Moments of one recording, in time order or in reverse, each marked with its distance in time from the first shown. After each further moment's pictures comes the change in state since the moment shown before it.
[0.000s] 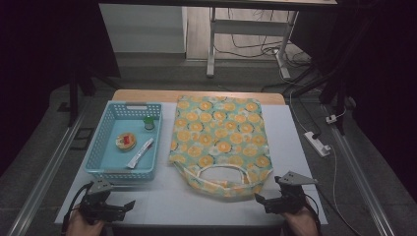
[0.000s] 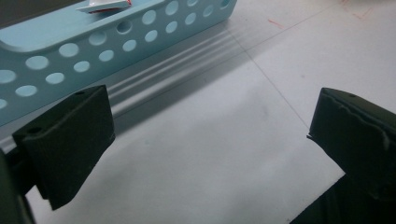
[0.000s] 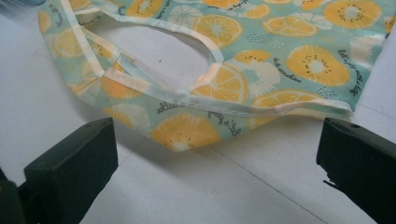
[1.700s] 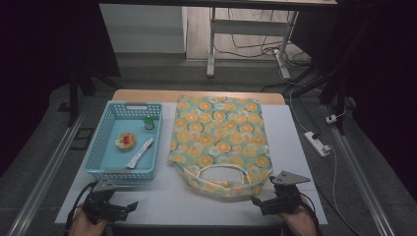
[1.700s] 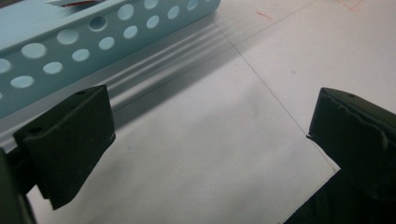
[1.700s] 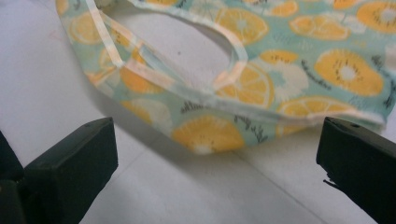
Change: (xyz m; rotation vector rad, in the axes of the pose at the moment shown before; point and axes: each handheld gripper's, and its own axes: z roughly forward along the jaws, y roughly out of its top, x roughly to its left) left arm -0.002 0.005 0.007 0.045 -0.037 0.012; right arm 0.011 0.009 0.005 0.036 0.036 -0.086
